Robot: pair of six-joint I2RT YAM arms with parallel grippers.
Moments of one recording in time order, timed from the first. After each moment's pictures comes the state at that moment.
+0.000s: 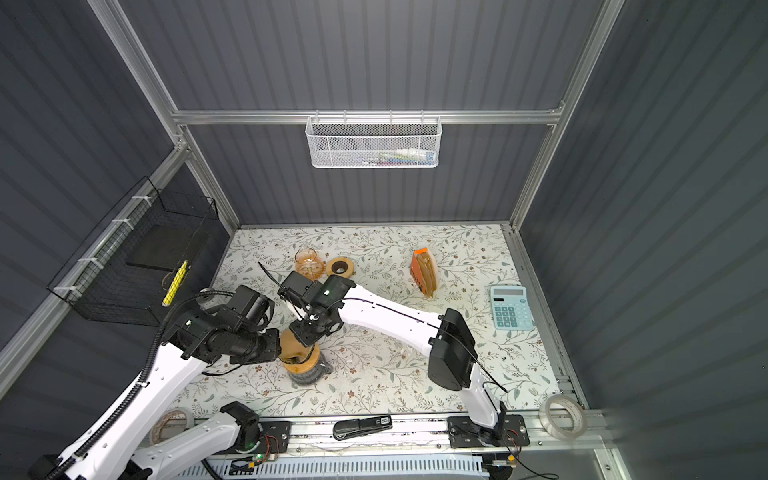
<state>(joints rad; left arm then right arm) -0.53 0.96 1.10 -1.41 -0.01 -0.55 1.14 2.07 2.03 -1.06 -0.14 0.31</state>
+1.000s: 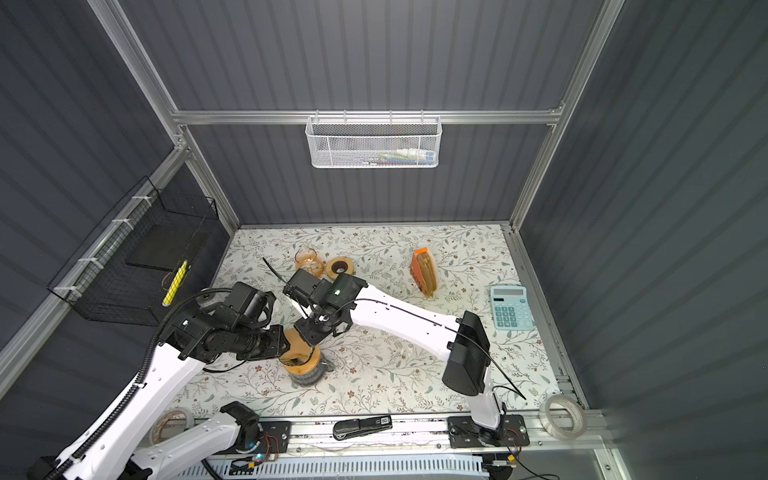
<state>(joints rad) -0.53 0.96 1.10 -1.35 0.12 -0.52 1.15 1.96 1.95 -1.06 -0.11 0.33</state>
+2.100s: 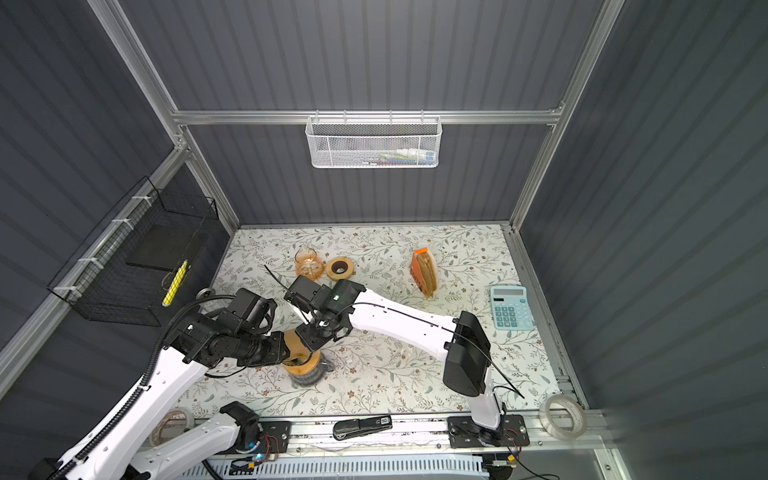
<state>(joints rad) -0.53 0.93 1.04 -1.34 0.12 -0.52 1.15 1.96 1.89 -1.02 -0.13 0.34</state>
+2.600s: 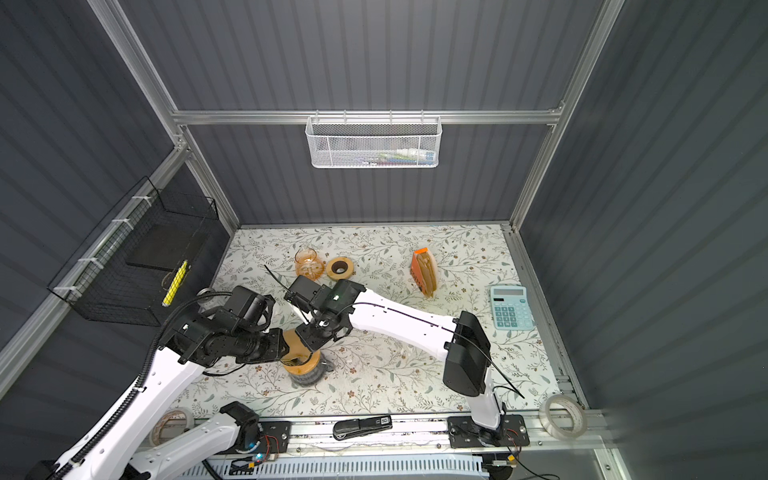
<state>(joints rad) -0.53 0.93 1.08 -1.34 0.10 -0.52 1.15 1.96 1.89 -1.02 -0.13 0.34</state>
